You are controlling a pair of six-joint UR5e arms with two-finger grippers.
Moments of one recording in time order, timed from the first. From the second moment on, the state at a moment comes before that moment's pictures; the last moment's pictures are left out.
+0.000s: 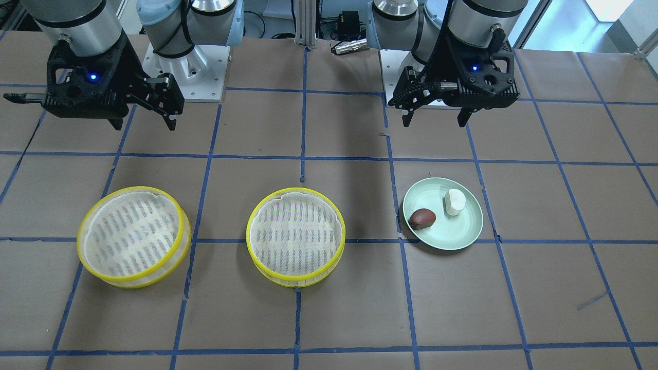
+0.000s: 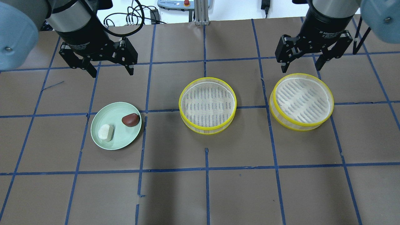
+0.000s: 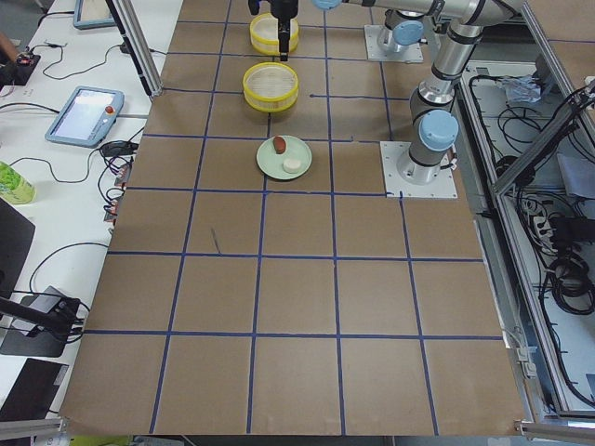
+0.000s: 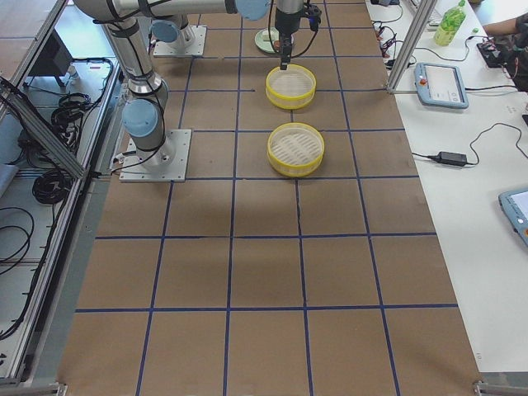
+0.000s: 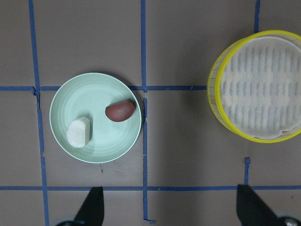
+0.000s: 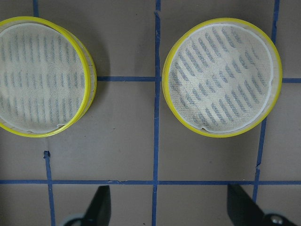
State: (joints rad) left arm -1.62 -1.57 -1.50 -1.63 1.57 -0.08; right arm 1.57 -1.55 1.50 -1.48 -1.58 -0.03
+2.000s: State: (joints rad) left arm -1.39 -1.90 -1.93 -1.20 1.78 0.39; right arm 1.16 -1.28 1.84 -2.13 -1.58 -0.55
